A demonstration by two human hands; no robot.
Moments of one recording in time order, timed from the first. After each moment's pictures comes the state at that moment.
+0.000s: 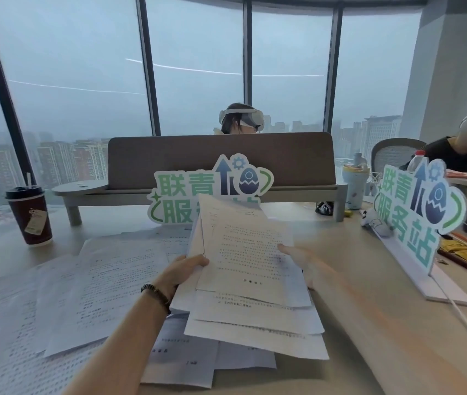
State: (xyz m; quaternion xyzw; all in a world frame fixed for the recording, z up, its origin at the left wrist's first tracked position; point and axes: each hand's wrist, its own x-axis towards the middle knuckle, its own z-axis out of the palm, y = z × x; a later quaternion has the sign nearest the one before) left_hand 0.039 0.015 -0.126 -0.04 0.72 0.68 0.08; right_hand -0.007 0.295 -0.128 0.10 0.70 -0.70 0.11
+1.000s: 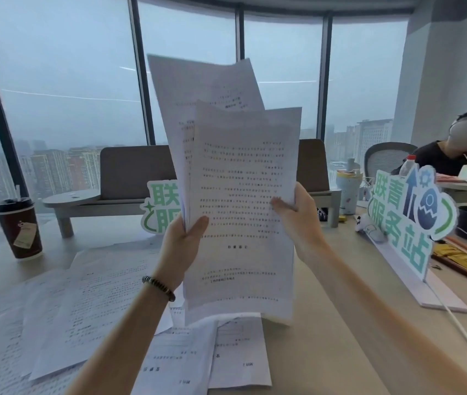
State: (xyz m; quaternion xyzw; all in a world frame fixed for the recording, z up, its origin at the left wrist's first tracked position) left_hand 0.068 0.057 -0.053 0.13 0.70 0.67 -0.23; right_hand 0.045 0.276 -0.025 -0.14 0.70 -0.66 -0.24
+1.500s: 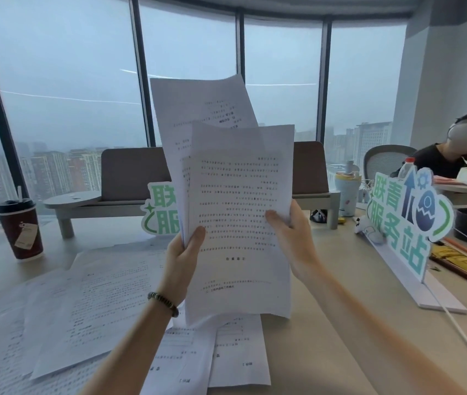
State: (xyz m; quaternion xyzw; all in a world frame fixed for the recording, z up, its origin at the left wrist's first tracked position) left_hand 0.078 0.061 -0.078 0.12 0.65 0.72 -0.21; right_hand 0.048 0.269 -0.054 -0.14 0.70 -0.67 -0.22
